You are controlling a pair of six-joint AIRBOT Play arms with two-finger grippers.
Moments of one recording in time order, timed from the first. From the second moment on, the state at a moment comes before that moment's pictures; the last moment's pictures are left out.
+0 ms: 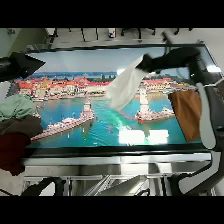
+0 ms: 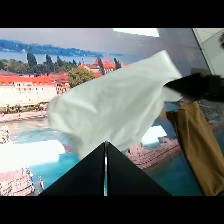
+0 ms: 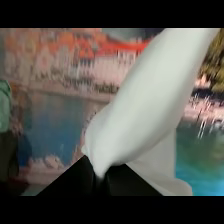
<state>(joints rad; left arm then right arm) 0.13 -1.10 1.60 -2.32 1.26 1.69 0.00 -1.75 1.92 2.43 -1.15 -1.67</state>
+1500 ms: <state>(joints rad) -0.03 -1.21 1.59 -2.32 1.26 1.69 -0.55 -1.74 1.97 2.38 -0.95 -1.53</state>
